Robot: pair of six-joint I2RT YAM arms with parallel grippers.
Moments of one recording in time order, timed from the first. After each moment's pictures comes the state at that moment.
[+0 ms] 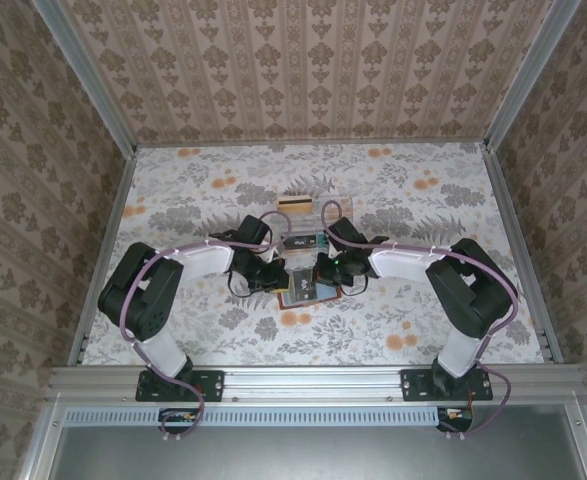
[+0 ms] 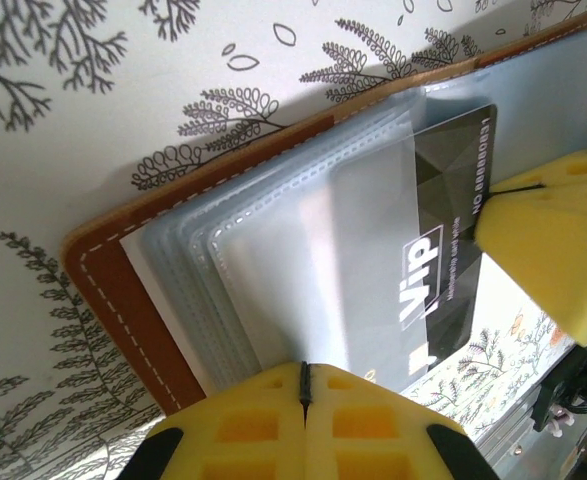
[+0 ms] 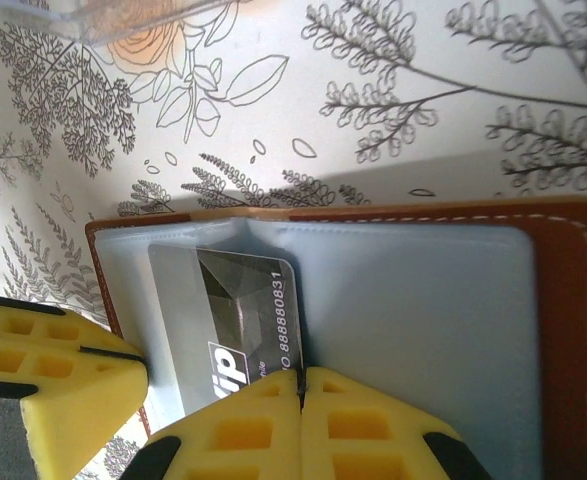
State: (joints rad) left arm -0.59 1.70 0.87 -0.42 0.58 -0.55; right arm 0.62 1.74 0.92 -0.24 -0.33 0.81
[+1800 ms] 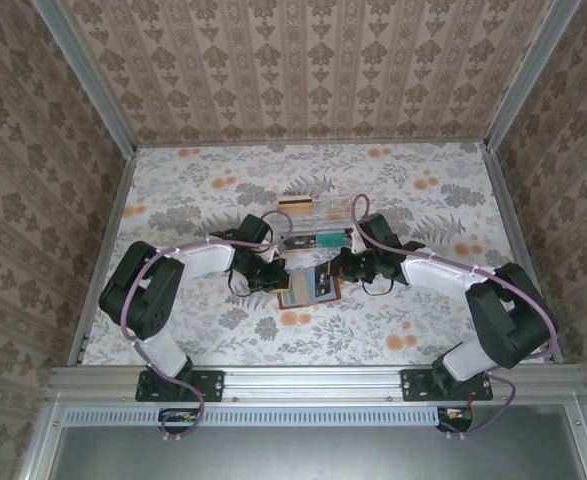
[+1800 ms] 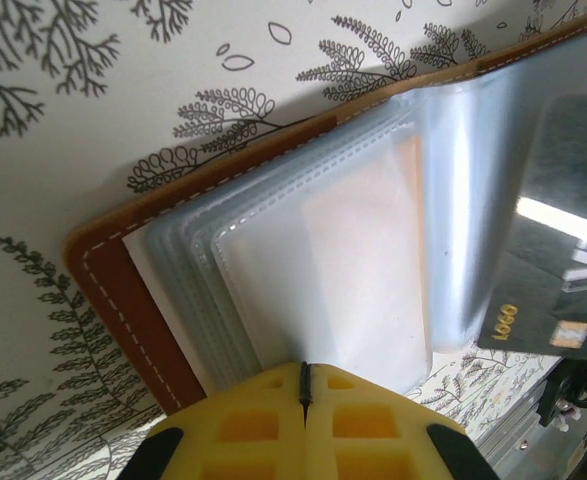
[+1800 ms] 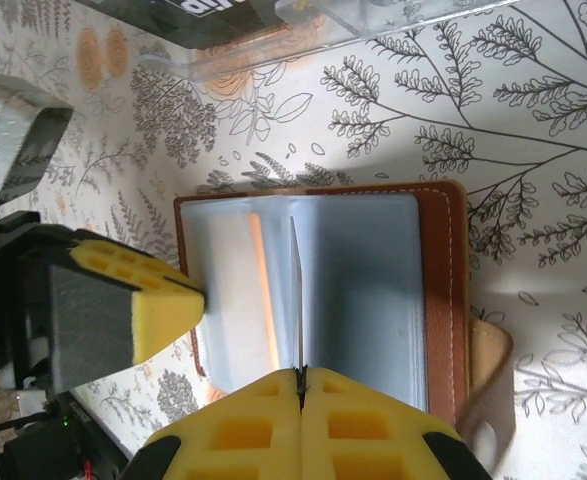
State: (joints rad) left arm -0.59 1.71 0.89 -0.45 0.58 -0.53; right arm 0.49 1.49 0.77 -0.21 -0.45 0.72
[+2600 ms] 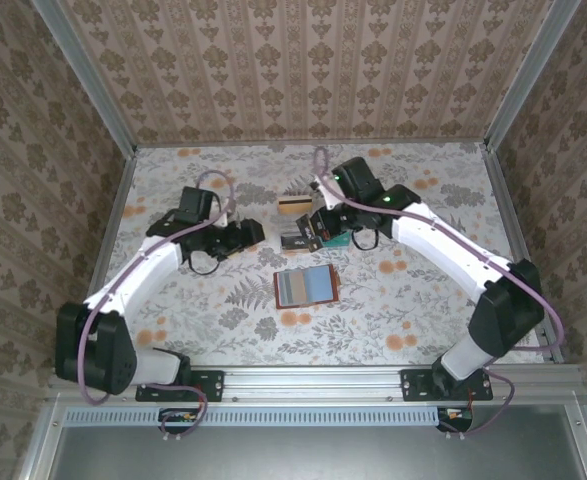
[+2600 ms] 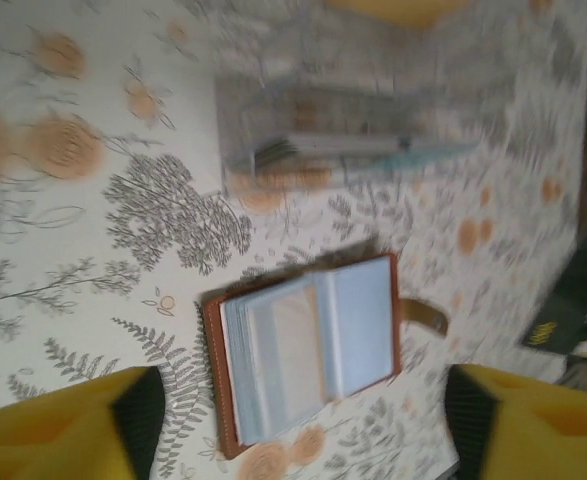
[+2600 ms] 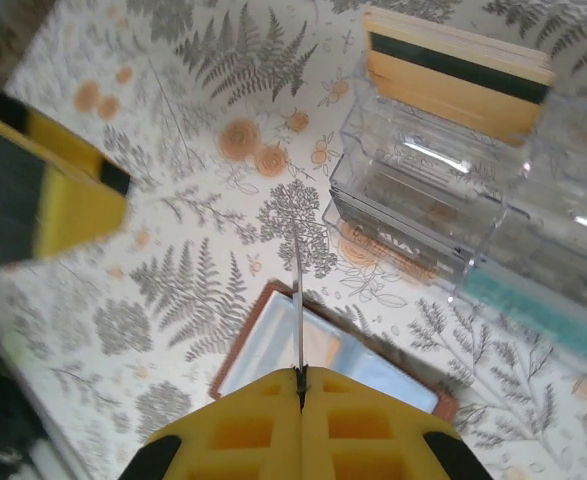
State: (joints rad) left arm -0.32 1.31 0.96 -0.58 0.51 -0.57; right arm 0.59 1.60 1.43 -0.71 -0.26 0.13
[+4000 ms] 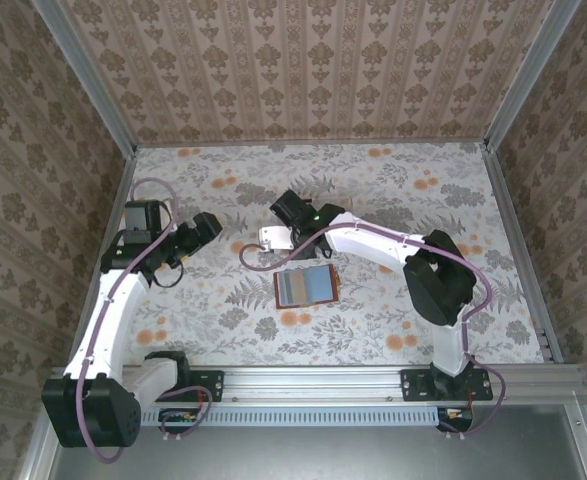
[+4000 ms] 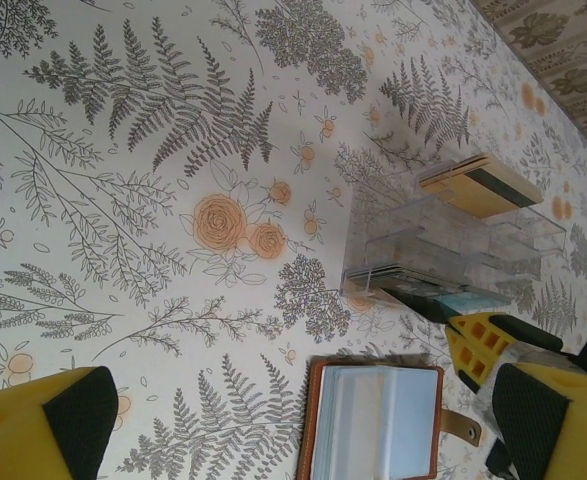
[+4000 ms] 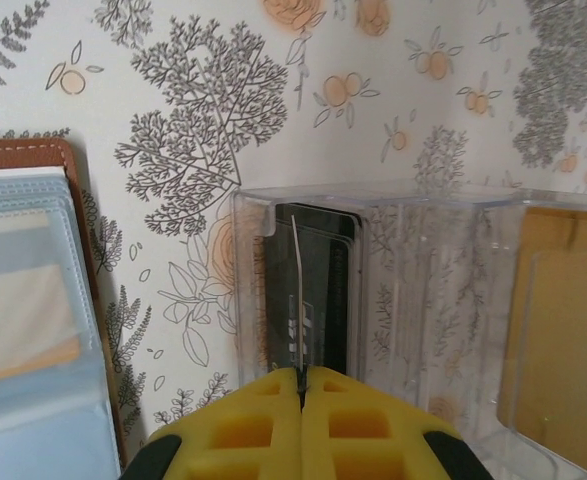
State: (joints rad) left arm -0.06 1.03 0.88 -0.67 0.39 -0.59; right arm 0.79 1.95 1.52 -0.64 0.18 -0.90
